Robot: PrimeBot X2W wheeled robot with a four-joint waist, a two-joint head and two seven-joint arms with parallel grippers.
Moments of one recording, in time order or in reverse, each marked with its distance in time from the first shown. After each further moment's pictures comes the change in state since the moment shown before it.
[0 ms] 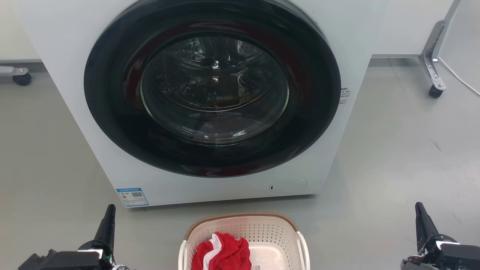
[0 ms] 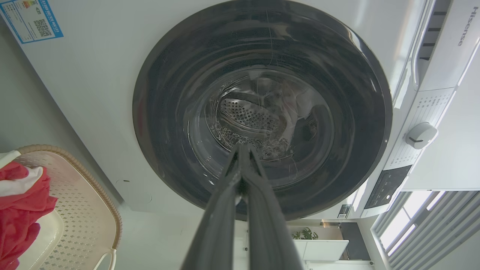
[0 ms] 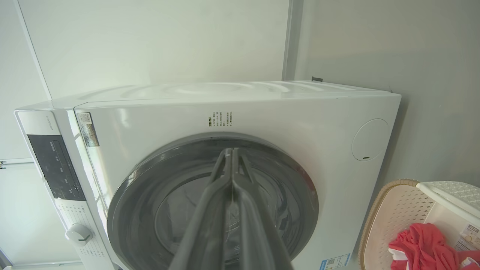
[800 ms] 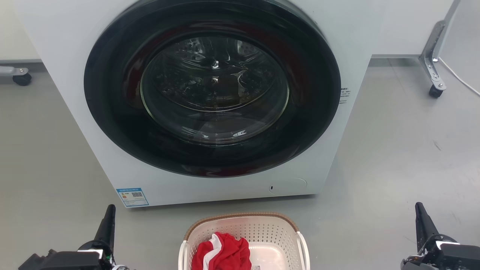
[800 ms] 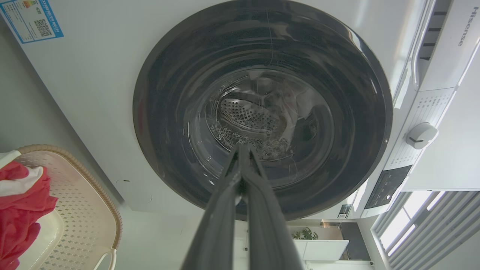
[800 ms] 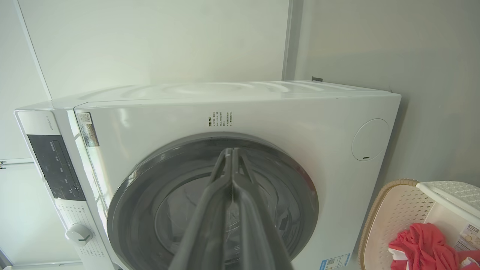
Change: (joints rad) left arm 0.000 0.000 0.000 0.001 0.000 0.000 0.000; right arm 0.000 0.000 0.000 0.000 0.000 0.000 0.000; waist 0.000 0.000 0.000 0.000
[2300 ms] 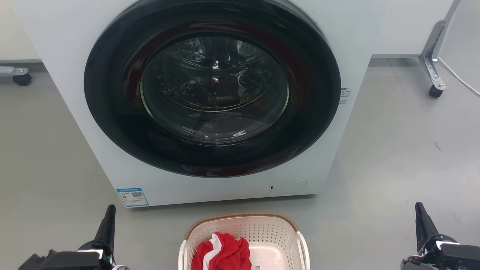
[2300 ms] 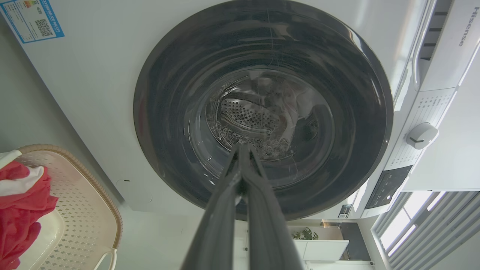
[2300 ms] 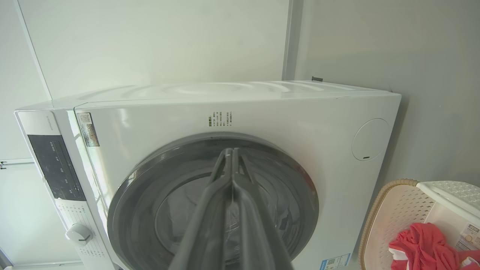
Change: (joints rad) left arm 0.000 0.000 0.000 0.002 0.000 0.000 0.000; right arm 0.000 0.000 0.000 0.000 0.001 0.000 0.000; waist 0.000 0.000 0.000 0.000
